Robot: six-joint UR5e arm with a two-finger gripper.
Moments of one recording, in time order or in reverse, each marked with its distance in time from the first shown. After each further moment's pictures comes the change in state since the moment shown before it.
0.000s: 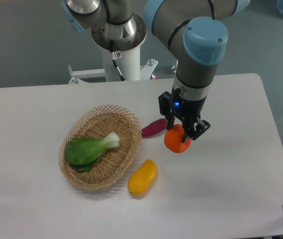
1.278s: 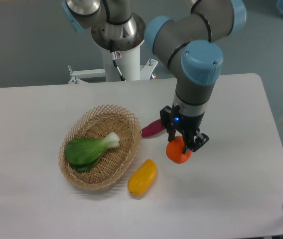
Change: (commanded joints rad) arm -0.005 -0.072 -0.167 0.320 0.077 0.000
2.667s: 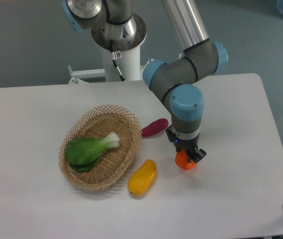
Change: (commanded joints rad) arm 0.002 -0.100 -0.144 0.161 0.123 0.040
